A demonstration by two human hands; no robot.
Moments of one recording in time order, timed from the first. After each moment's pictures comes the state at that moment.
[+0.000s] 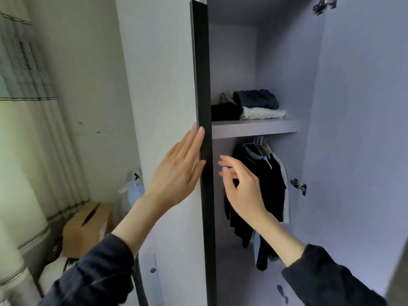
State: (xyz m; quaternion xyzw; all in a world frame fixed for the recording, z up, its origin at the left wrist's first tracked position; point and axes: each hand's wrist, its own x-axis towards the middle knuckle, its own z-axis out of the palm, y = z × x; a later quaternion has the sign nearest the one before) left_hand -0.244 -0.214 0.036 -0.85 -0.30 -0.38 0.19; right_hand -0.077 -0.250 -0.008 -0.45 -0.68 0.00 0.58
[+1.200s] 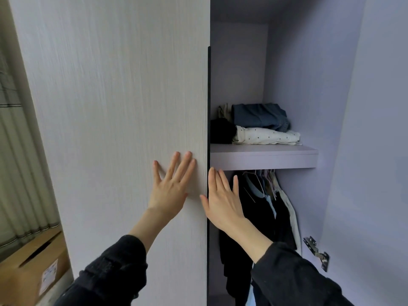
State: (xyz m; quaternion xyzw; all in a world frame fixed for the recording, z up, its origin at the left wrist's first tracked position) left_hand -0.070 0.061 0.000 -0.74 -0.53 -0.21 0.36; right_hand 0.085 0.028 -0.011 -0.59 -0.75 -0.14 0.26
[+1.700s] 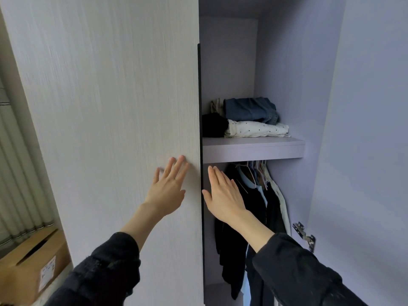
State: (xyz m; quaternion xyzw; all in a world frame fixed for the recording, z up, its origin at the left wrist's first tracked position) left_hand -0.066 0.032 0.008 -0.80 -0.55 -0.13 0.19; right_hand 0.100 0.007 -0.009 -0.61 -0.75 -0.07 0.24
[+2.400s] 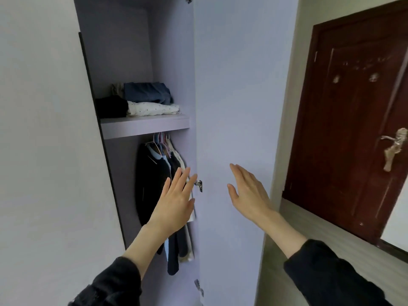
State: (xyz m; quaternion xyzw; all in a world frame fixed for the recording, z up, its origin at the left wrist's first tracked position) left_hand 0.091 -0.204 -0.059 -0.92 -0.28 -0.28 0.04; right_hand 0.270 -0.307 -0.045 -0.77 -0.57 -0.13 0.25
